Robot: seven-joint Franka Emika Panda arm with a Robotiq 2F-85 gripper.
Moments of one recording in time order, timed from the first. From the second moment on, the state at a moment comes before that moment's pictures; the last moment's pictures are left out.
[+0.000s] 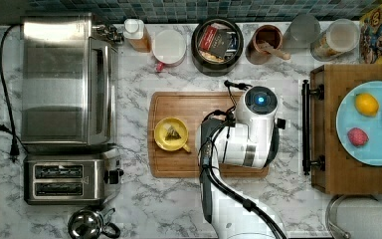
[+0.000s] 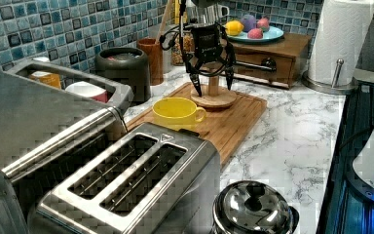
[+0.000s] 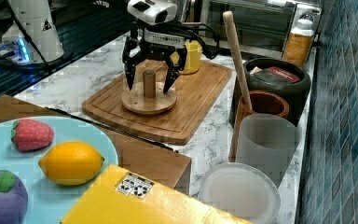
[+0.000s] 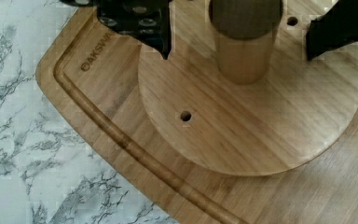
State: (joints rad) arm -0.12 0.27 -0.09 -2.20 -0.05 0.69 0.03
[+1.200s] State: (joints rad) arm -0.13 0.26 -0.09 -2.19 -0.05 0.66 0.03
